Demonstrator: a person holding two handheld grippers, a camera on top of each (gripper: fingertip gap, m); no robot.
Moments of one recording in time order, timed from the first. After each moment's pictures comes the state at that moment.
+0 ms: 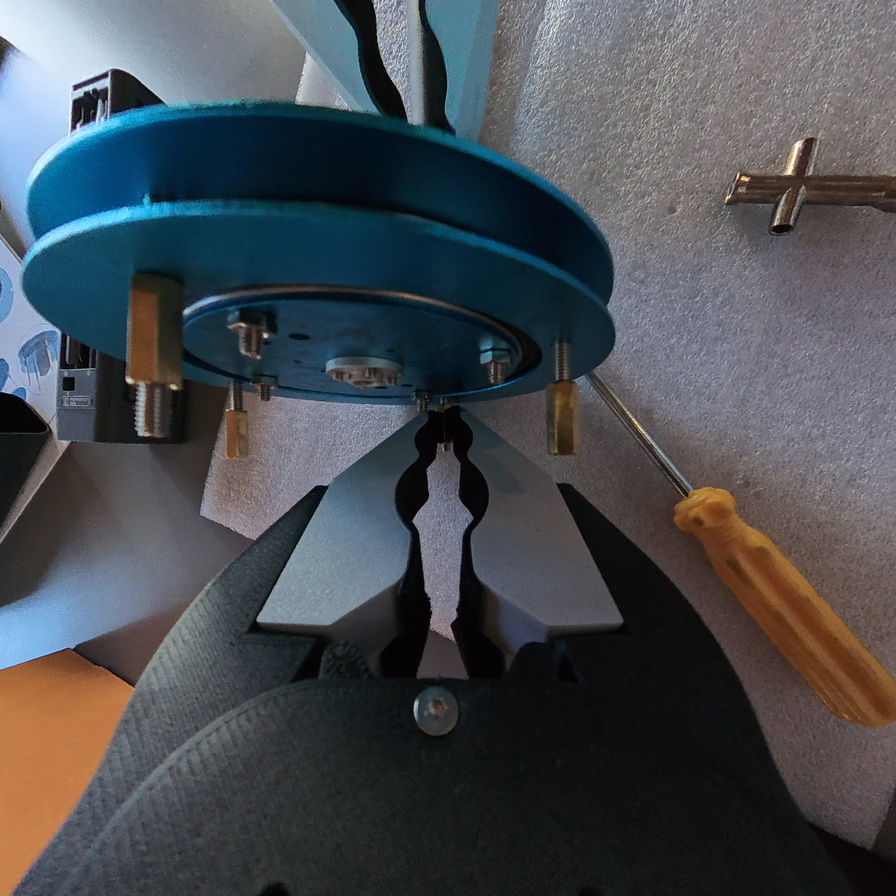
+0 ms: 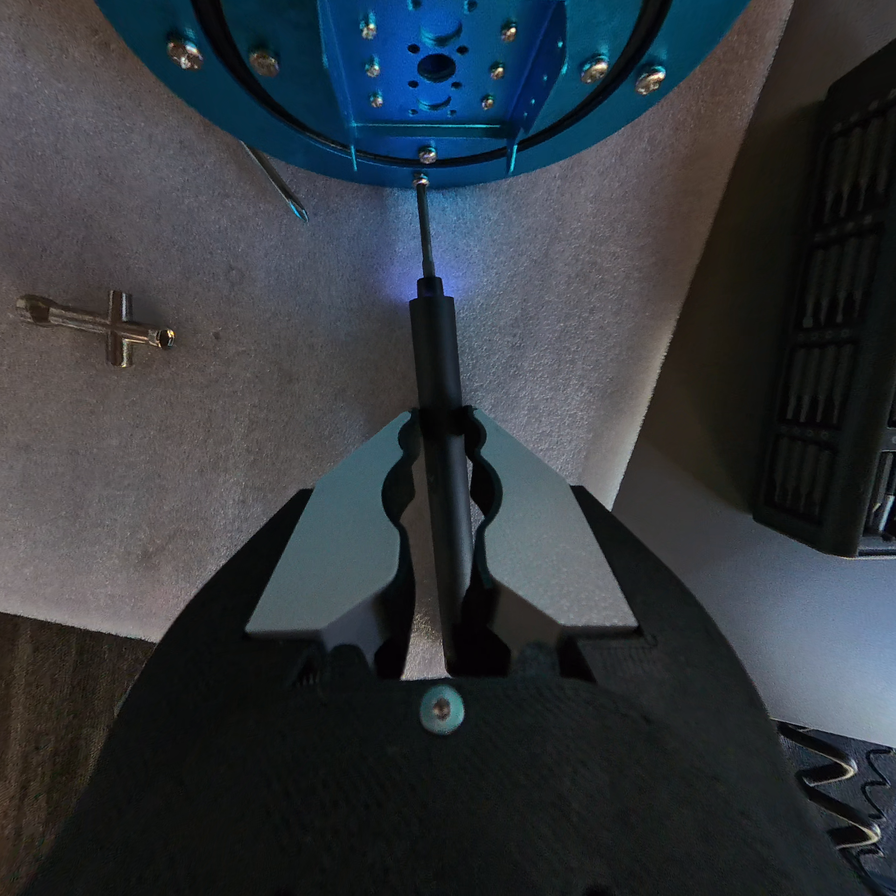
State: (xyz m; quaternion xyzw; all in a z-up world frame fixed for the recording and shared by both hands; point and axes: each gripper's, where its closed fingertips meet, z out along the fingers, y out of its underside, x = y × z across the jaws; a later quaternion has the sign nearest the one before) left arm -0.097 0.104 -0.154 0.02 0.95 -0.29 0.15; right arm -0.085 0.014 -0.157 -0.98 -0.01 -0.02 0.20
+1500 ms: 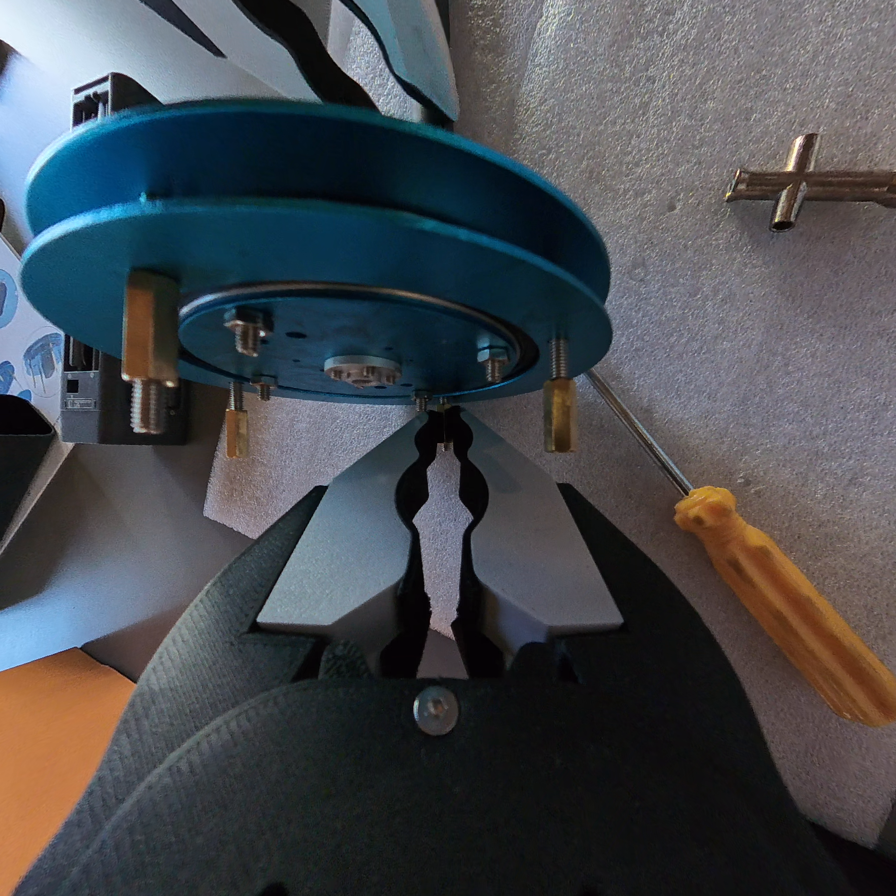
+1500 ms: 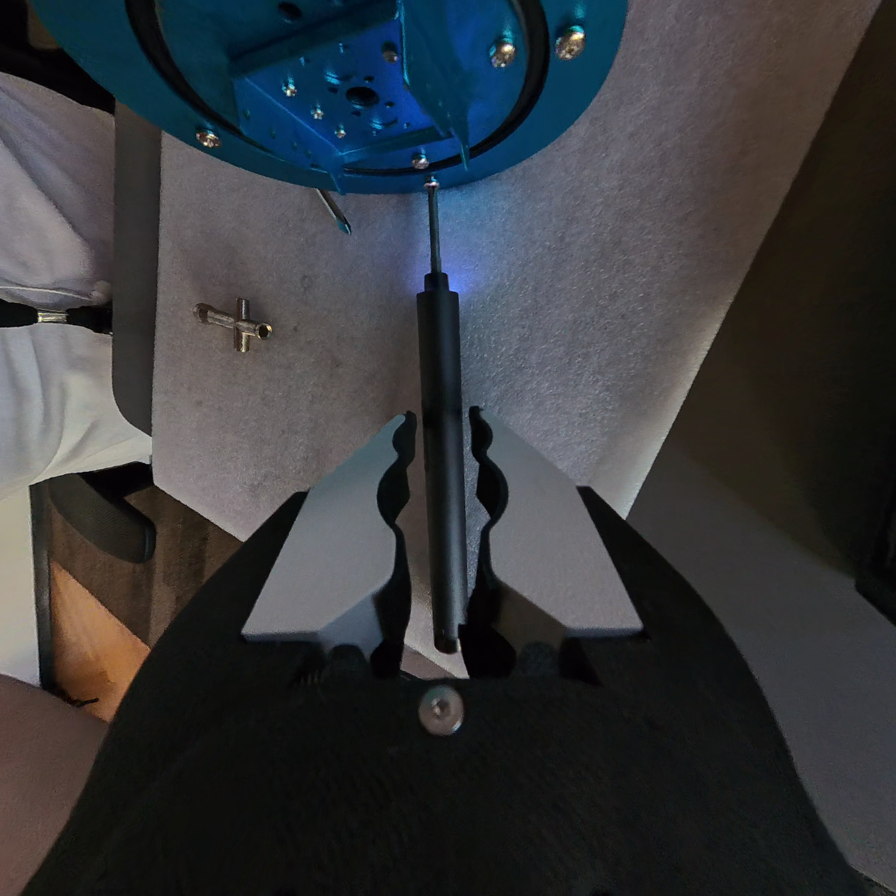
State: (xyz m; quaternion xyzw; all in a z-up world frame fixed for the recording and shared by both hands) left arm -0.097 0.105 -0.154 0.03 0.95 -0.28 0.16; right arm -0.088 0.010 -0.148 -0.96 0.02 0.21 0.18
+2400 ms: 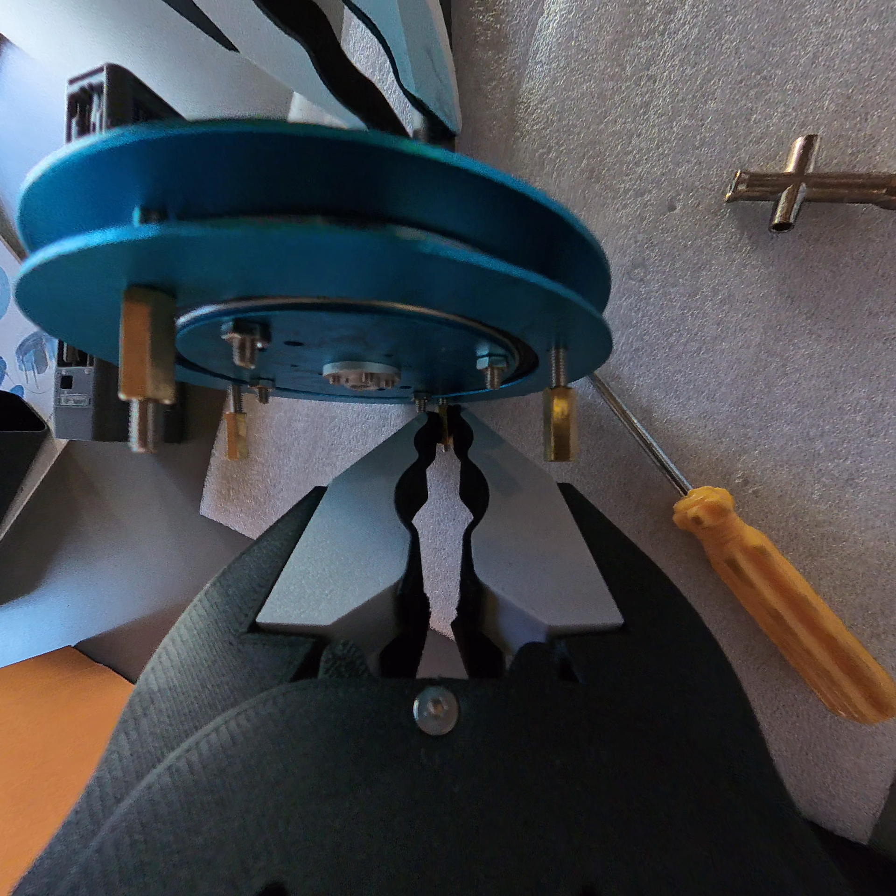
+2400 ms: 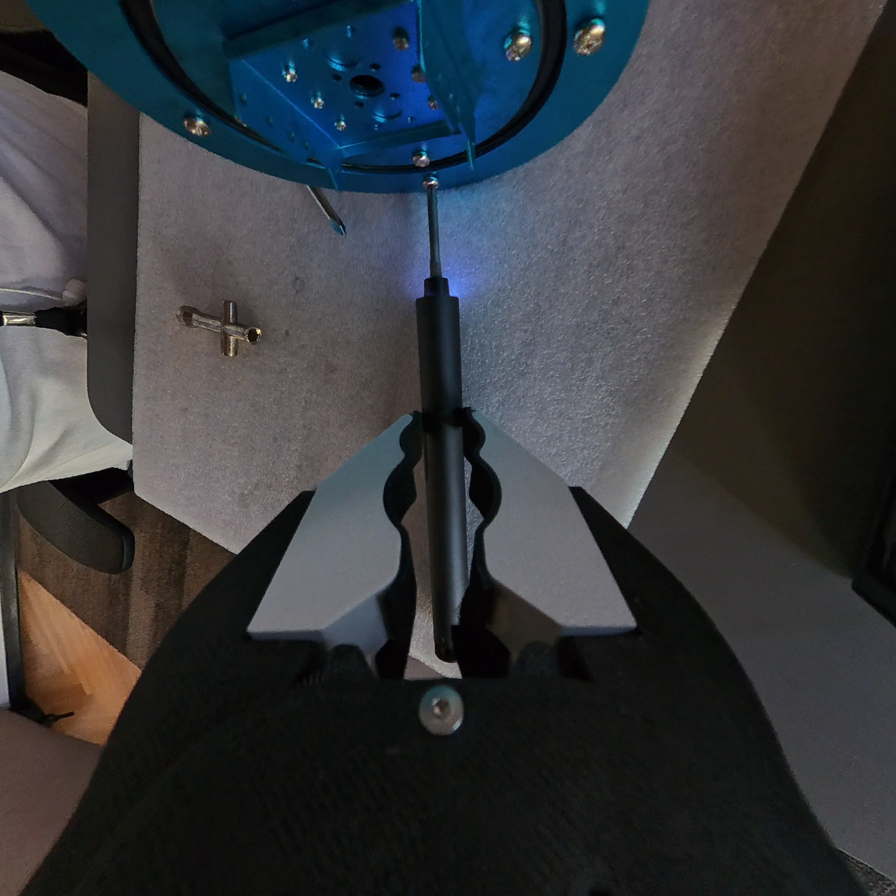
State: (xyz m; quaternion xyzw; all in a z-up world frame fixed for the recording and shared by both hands) left arm -0.097 0.105 -0.155 0.02 0.95 -0.28 0.15; right arm -0.089 0.012 -0.151 -0.97 0.02 0.19 0.18
